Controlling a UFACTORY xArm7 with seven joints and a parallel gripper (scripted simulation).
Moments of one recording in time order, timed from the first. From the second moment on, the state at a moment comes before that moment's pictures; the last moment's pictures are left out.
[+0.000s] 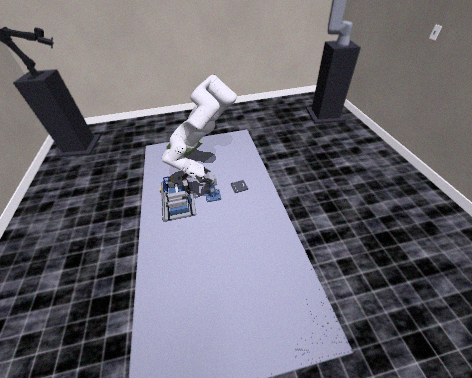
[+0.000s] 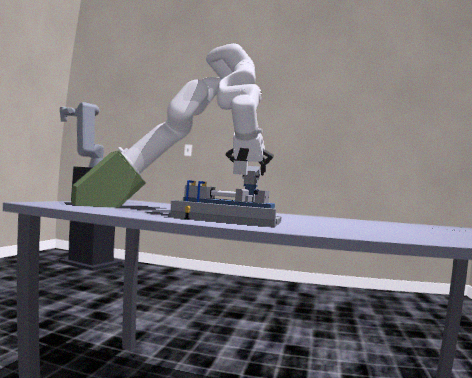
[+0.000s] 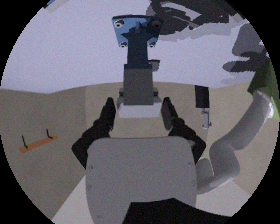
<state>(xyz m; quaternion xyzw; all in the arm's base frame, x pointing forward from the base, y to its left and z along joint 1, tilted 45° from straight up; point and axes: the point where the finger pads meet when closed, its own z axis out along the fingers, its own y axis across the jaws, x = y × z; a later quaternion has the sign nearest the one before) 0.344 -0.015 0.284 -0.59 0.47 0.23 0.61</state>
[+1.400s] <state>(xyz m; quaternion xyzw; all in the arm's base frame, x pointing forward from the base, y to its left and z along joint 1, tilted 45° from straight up) 0.345 -0.013 0.281 -0.60 0.50 0.20 0.59</state>
